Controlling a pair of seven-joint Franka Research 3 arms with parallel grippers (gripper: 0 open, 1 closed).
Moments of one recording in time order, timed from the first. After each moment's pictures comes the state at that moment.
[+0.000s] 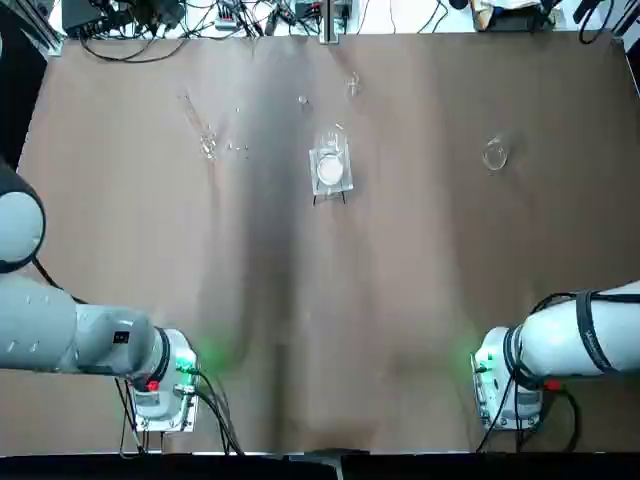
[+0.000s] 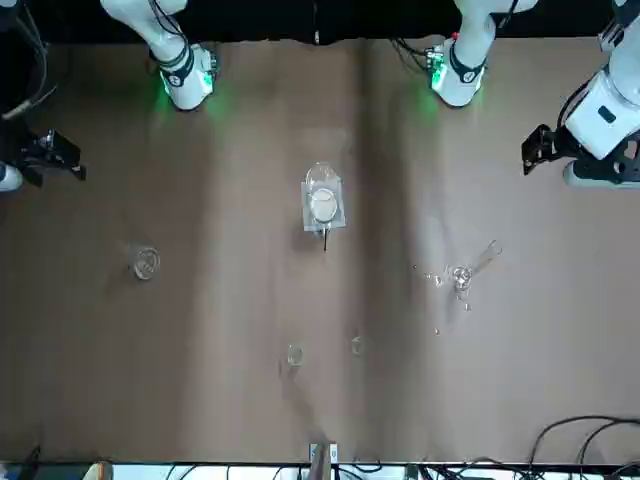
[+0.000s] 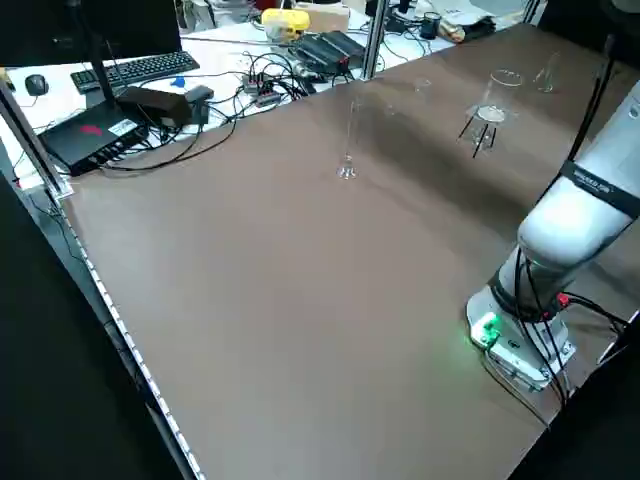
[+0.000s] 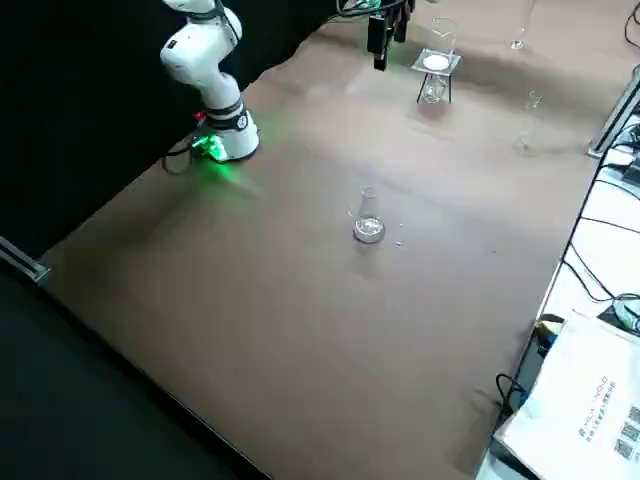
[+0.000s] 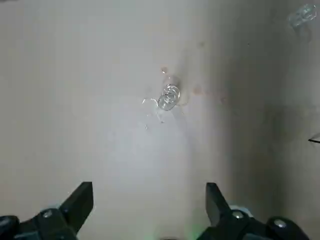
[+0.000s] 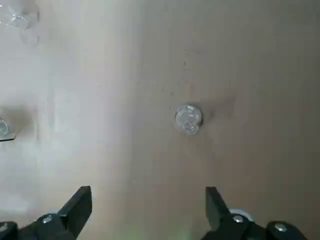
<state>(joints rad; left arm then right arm) -0.05 -0.03 -0.09 -1.60 0.06 1.54 -0.03 0.11 -0.03 -0.14 -1.61 0.03 1.55 -0.14</state>
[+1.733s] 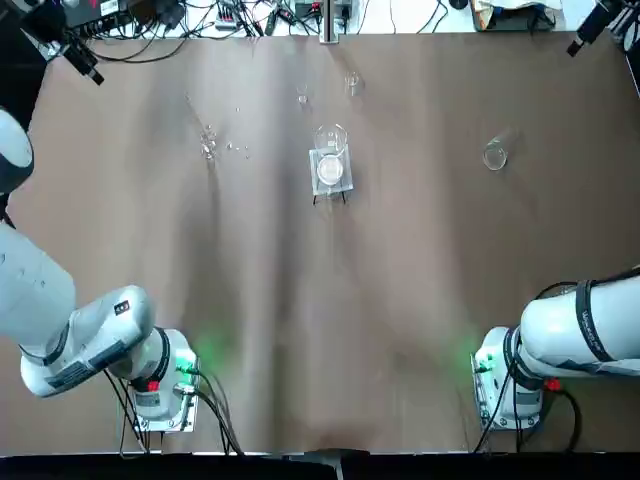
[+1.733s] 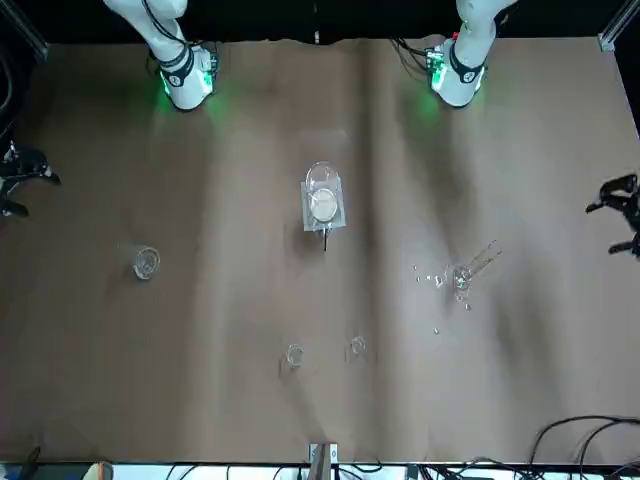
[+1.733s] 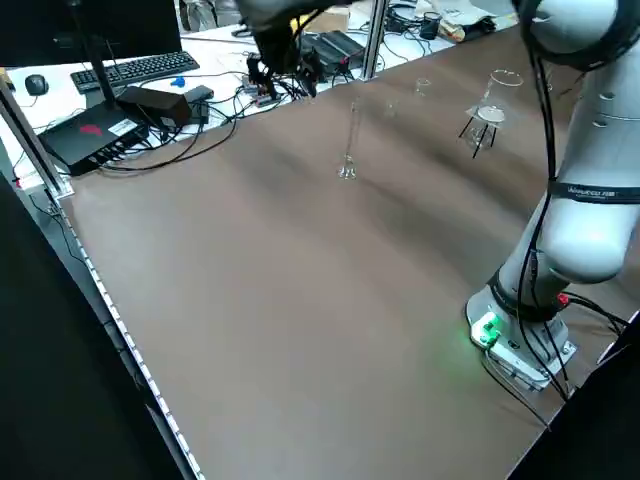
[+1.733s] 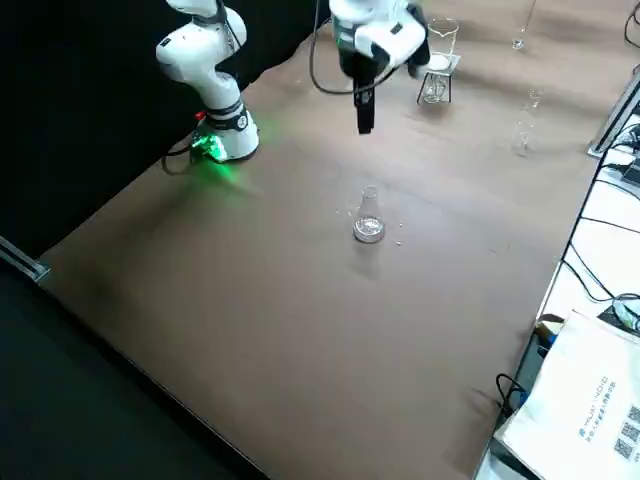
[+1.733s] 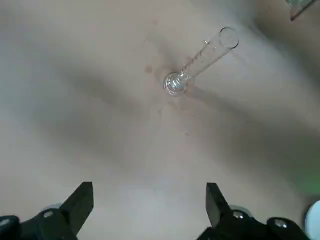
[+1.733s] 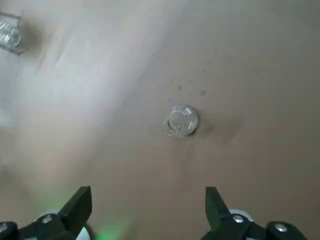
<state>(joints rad) 0.44 0.29 -0.08 -1.60 -0.28 1.71 1.40 -0.14 0.10 -0.16 -1.62 0.18 1.55 -0.95</state>
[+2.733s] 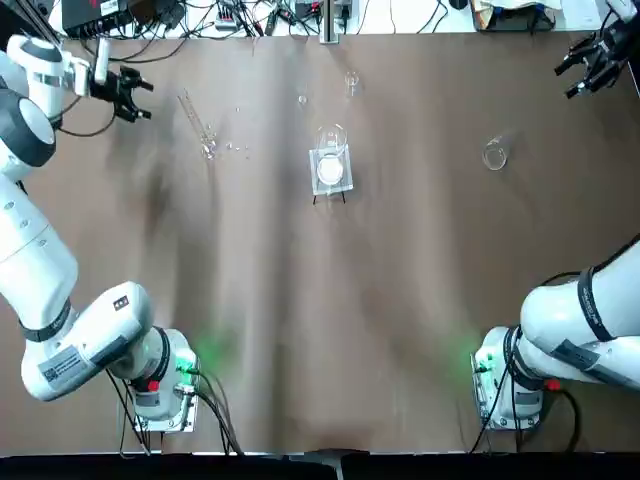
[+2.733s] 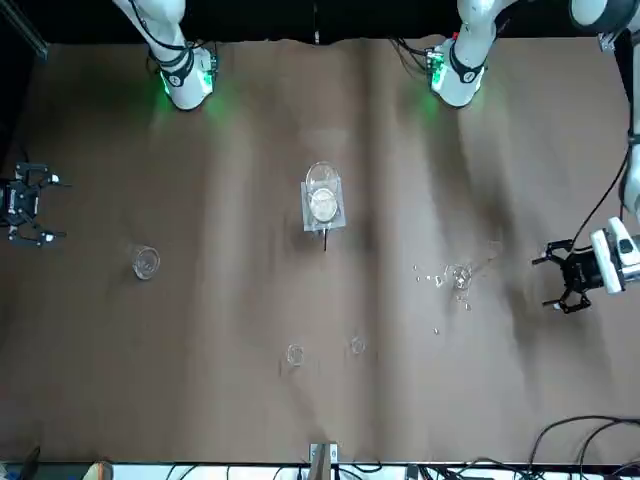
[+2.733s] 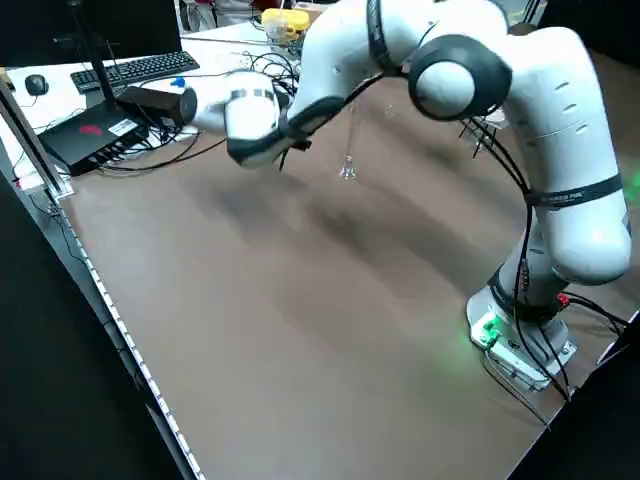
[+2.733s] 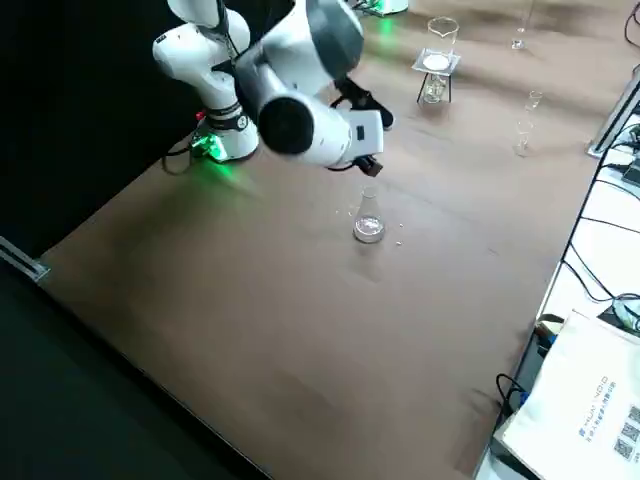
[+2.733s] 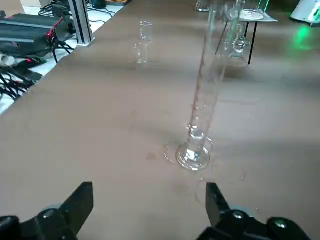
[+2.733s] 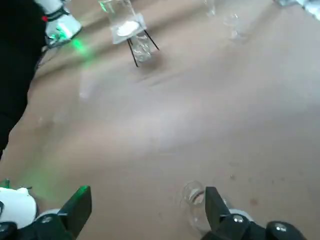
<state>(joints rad) 0.52 0.69 -0.09 -1.55 -0.84 1.73 2.26 -0.37 0.32 -0.16 -1.62 0.61 1.39 -1.89</state>
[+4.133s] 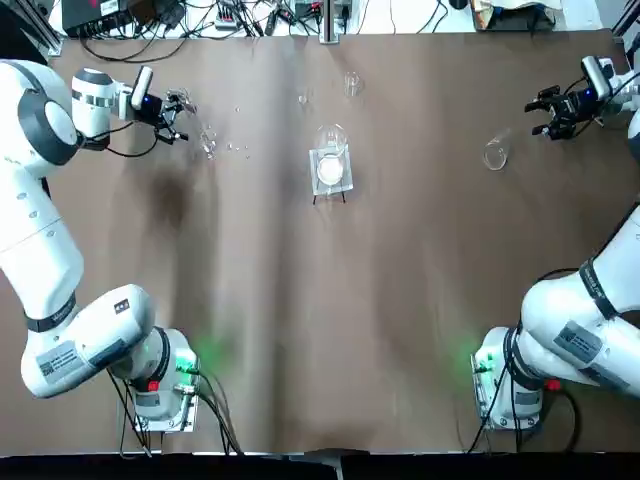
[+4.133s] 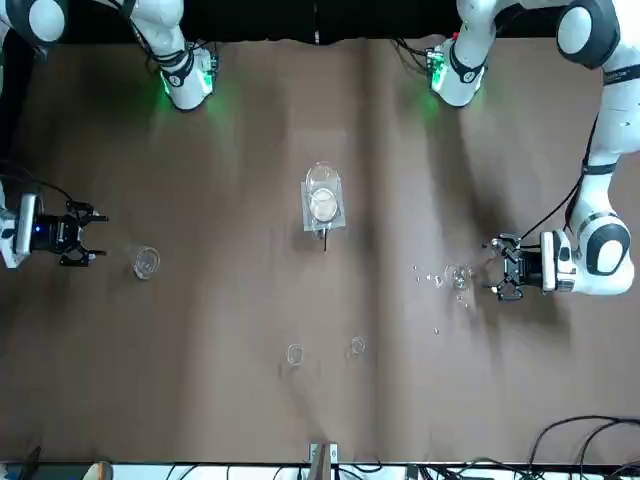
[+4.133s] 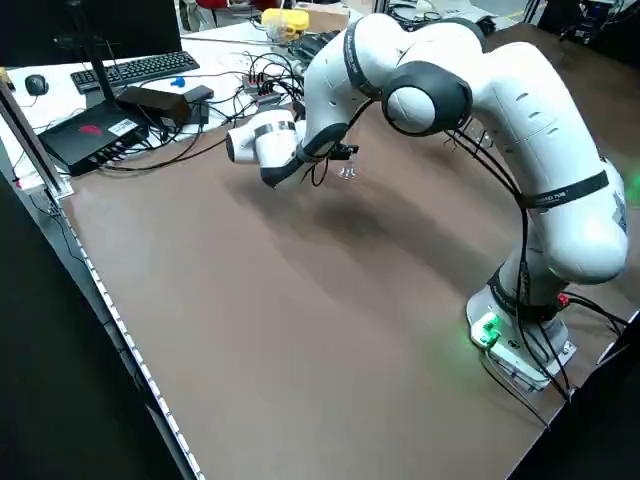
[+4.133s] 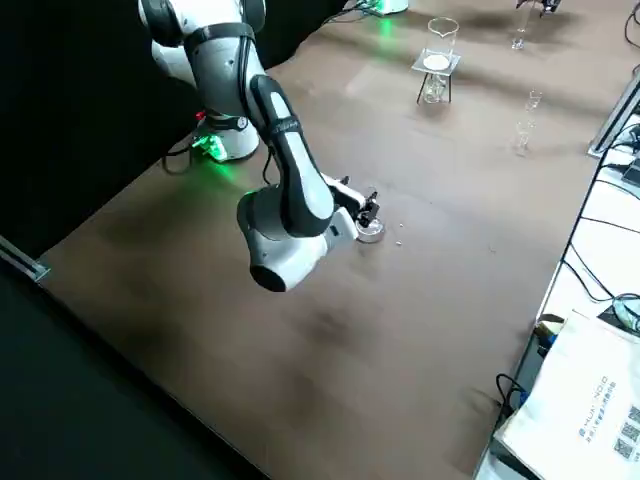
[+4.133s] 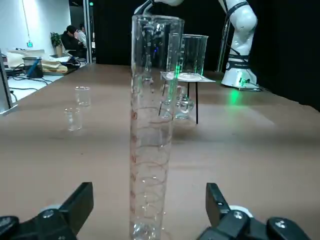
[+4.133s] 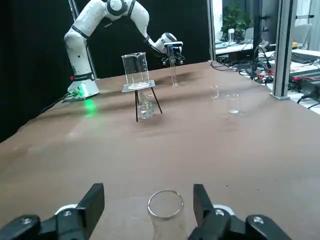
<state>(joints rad) 0.46 0.84 -0.15 -1.58 -0.95 1.51 2.41 -0.50 0.69 -0.15 -1.62 0.96 1.28 -2.40</state>
